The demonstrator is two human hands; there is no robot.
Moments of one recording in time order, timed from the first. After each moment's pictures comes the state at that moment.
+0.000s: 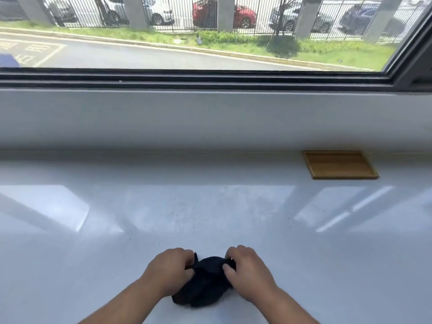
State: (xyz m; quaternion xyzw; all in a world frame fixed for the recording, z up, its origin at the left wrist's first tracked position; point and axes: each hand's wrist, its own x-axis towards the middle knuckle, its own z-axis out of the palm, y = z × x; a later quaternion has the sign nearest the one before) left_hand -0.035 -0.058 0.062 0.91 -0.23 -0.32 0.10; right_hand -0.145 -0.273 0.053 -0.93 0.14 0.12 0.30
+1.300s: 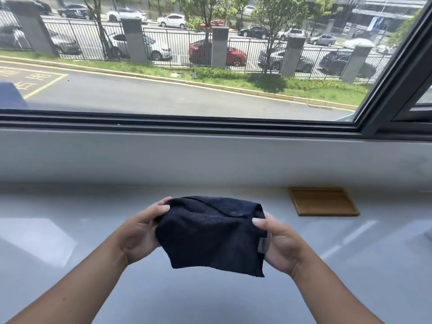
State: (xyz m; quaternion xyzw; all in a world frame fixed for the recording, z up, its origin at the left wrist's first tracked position) left_hand 0.095 -0.084 0.192 0.49 -0.08 -0.47 0.73; right_hand -0.070 -0.393 0.211 -0.46 0.11 0.11 0.87
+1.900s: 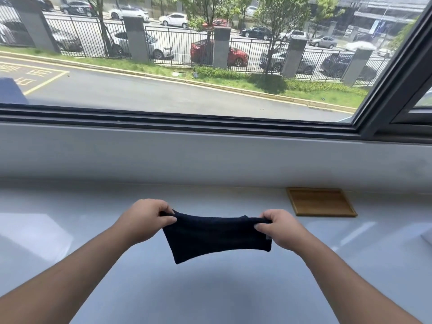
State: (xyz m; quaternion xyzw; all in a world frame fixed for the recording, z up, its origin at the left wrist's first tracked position) left_hand 0.100 -0.096 0.210 0.94 -0.19 -0.16 0.24; right_hand -0.057 -0.429 0.214 -0.87 0.26 0.10 0.41
